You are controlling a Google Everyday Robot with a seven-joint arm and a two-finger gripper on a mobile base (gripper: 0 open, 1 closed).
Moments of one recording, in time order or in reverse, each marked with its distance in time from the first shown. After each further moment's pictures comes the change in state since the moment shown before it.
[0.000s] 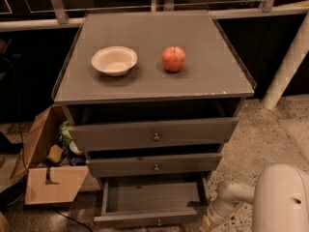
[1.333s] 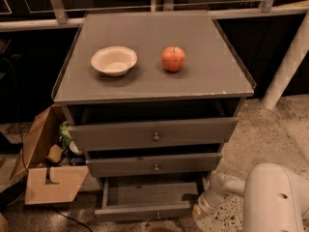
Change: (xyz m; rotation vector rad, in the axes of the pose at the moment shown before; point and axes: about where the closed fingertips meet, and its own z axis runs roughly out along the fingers) arm -0.060 0.021 0.010 -0.041 -0.068 0.010
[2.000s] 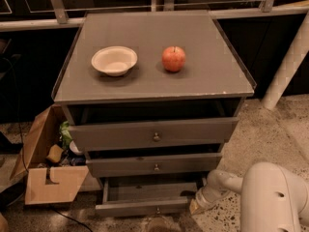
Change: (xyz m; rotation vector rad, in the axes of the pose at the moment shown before) arm -0.028 0.006 -0.002 -0.009 -0.052 0.020
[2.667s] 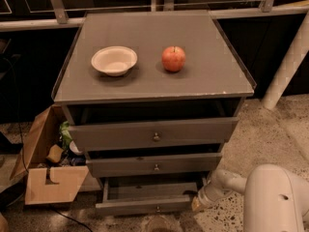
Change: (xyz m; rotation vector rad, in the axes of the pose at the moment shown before) arm -0.010 -0.010 -0.007 0.001 -0.046 0.038
